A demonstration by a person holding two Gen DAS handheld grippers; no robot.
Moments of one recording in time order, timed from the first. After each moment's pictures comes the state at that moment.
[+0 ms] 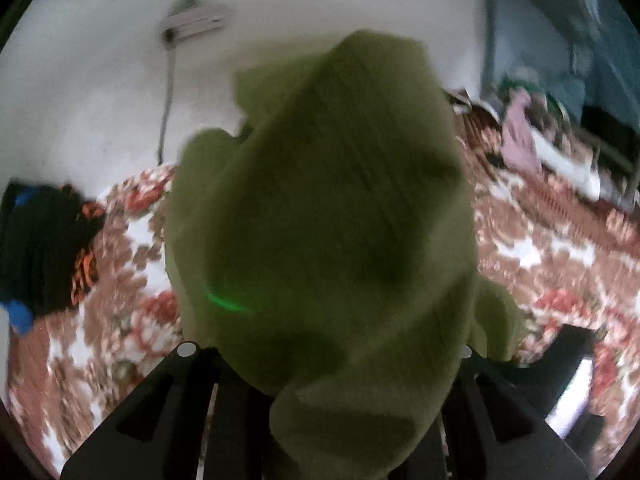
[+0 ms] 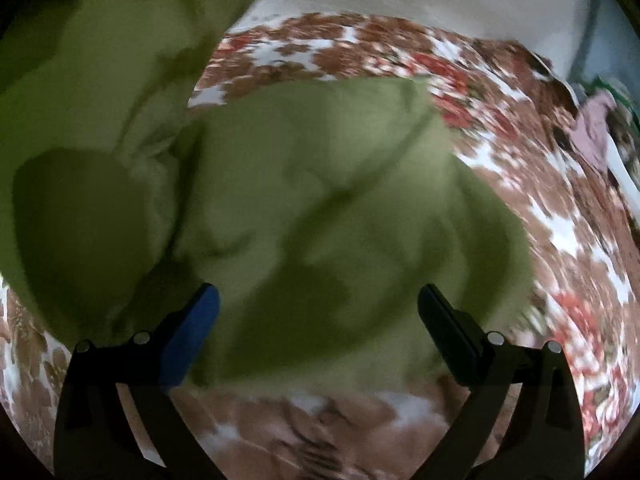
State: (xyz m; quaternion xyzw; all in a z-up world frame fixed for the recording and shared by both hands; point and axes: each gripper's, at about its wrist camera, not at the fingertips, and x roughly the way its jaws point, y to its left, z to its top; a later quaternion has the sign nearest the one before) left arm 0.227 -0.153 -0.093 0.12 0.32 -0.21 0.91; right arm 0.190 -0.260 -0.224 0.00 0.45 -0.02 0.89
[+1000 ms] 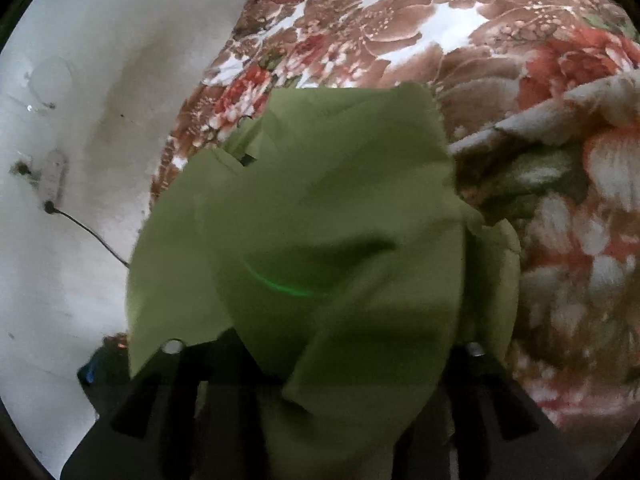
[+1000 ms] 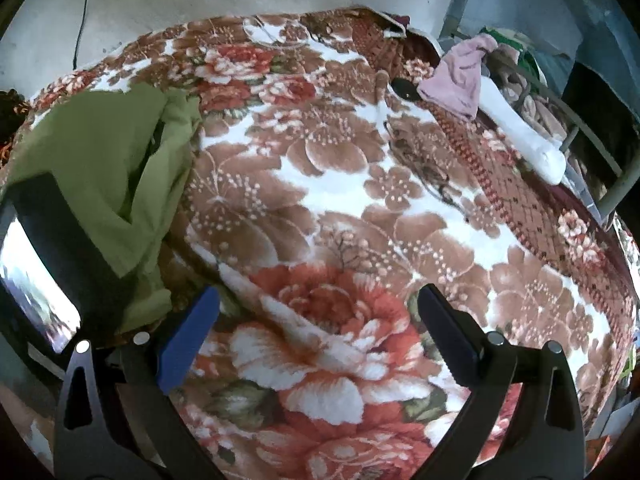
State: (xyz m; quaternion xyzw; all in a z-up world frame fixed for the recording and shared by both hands) left arm 0.151 -0.371 -0.261 0.50 0.30 -0.18 0.79; right arm 0.122 -0.504 -0.187 0.00 0.44 -0.18 0.88
